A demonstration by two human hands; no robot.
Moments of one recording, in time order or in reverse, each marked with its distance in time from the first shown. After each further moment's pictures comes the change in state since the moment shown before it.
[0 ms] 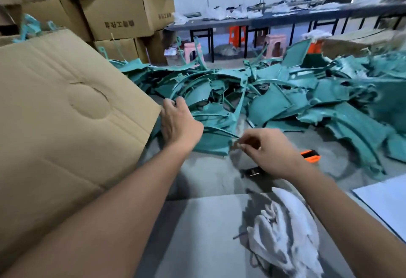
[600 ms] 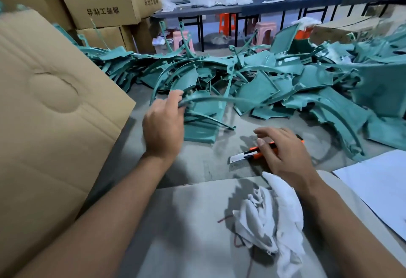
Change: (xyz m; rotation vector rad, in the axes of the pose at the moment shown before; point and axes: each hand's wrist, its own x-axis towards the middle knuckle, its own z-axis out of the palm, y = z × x) left_hand -0.043 -0.009 -0.020 -0.115 0.278 0.438; right_hand -0.063 0.051 0.011 0.058 0.283 0.038
